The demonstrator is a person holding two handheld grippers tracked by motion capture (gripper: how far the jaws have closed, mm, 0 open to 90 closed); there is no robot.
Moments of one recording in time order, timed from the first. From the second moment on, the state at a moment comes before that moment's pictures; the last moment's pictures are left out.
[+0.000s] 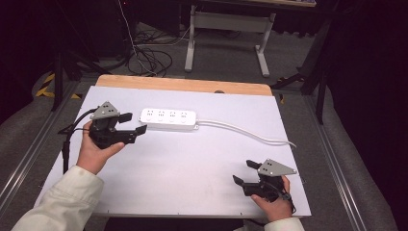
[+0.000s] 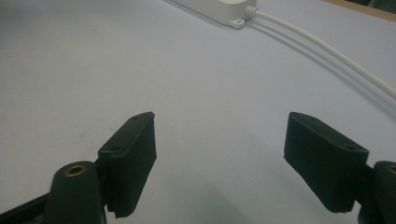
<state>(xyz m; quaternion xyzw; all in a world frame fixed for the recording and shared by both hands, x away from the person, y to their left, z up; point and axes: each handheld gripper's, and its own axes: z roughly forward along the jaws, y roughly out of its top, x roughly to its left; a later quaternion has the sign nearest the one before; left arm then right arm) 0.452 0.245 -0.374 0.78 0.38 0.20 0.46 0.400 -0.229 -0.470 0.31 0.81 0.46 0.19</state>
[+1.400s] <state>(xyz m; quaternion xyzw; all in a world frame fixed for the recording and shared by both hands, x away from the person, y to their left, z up) 0.376 0.304 -0.471 0.79 0.34 0.18 0.48 0.400 -0.229 -0.470 0.30 0.81 0.46 0.19</state>
